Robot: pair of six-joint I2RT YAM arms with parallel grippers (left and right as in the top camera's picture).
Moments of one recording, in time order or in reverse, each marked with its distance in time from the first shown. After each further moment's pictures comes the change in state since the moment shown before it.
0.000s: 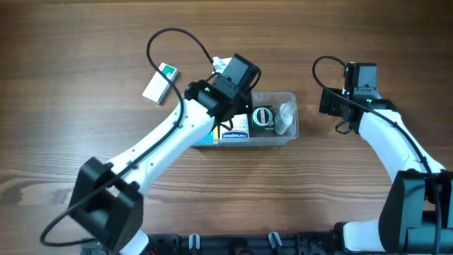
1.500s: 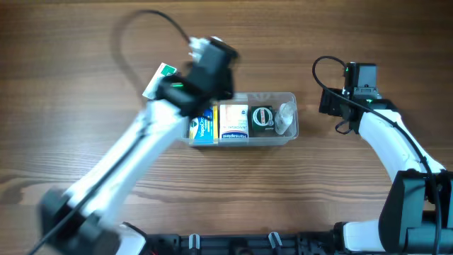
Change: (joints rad) left arm 0.108 -0.174 0.050 -0.078 -0.066 0.153; right arm 0.000 0.000 0.000 0.000 0.000 0.000
